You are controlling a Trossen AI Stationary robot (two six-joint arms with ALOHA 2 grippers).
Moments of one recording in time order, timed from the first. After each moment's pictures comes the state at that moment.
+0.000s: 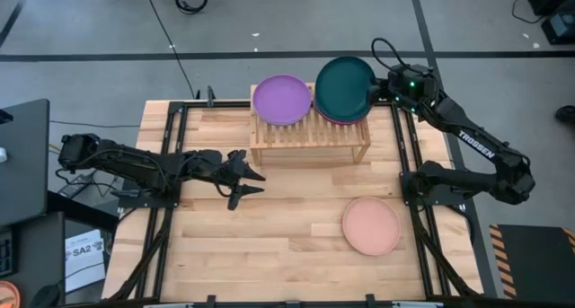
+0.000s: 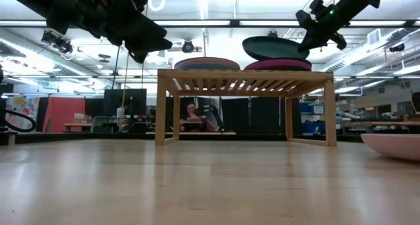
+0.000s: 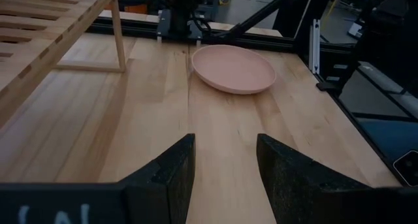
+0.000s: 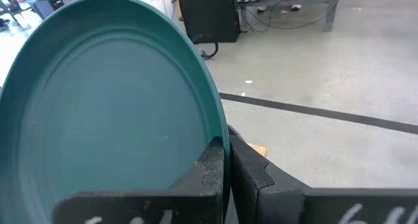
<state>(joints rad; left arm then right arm) -0.03 1.13 0.49 0.36 0.07 -0.12 -0.87 0.90 0.88 -0.34 0.12 0.29</state>
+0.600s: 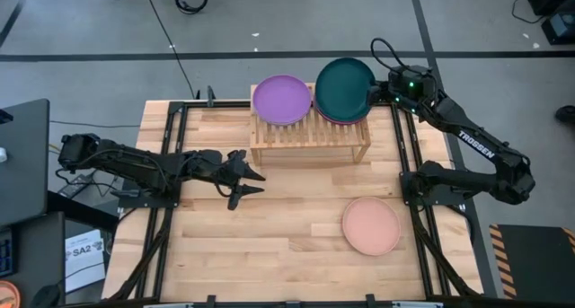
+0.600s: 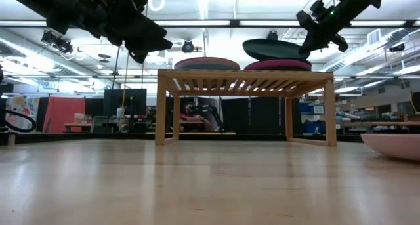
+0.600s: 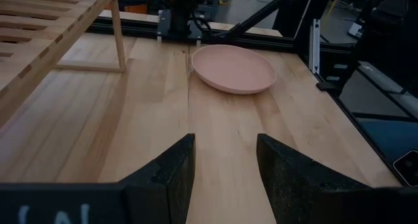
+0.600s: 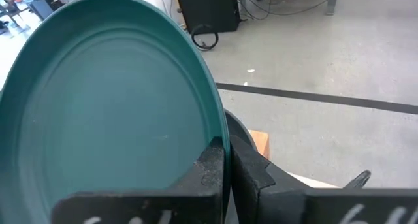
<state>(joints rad) -0.03 1.13 0.49 0.35 0.07 -0.12 -0.87 0.90 0.88 -0.38 0.11 0.35</state>
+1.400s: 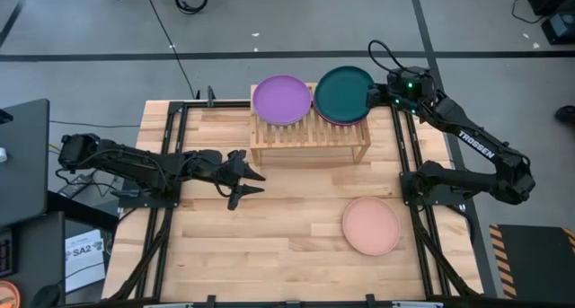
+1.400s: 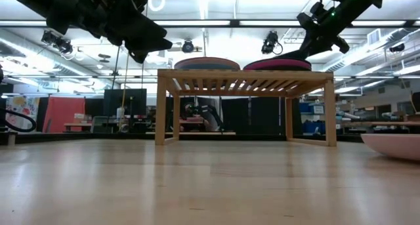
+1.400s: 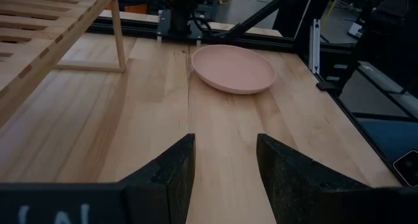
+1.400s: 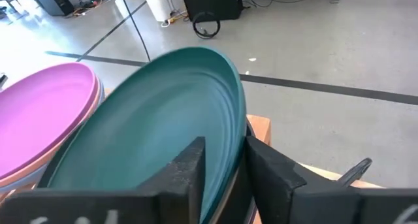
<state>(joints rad) -0.03 1.13 0.49 0.35 0.07 -0.12 -0.87 0.90 0.88 -0.42 0.08 0.35</state>
